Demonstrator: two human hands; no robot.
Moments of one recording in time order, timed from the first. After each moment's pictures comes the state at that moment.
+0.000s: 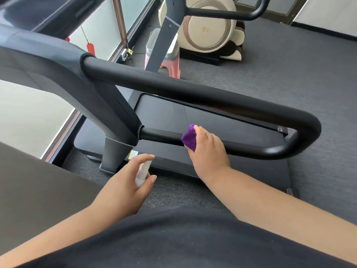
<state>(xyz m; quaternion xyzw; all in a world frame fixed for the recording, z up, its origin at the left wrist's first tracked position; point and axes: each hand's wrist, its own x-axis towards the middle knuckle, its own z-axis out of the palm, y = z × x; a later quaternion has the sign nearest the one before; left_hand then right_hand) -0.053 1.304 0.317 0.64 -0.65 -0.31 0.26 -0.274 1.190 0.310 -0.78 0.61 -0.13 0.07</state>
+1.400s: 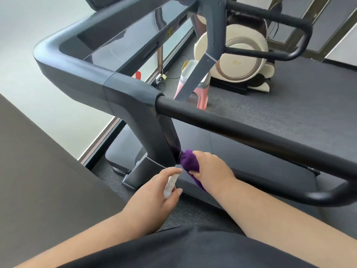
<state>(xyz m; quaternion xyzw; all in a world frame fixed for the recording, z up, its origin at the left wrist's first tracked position) -0.011 1.296 0.340 0.67 -0.62 -0.30 0.27 -0.180 1.158 0.325 -0.83 0.53 -0.01 0.16</state>
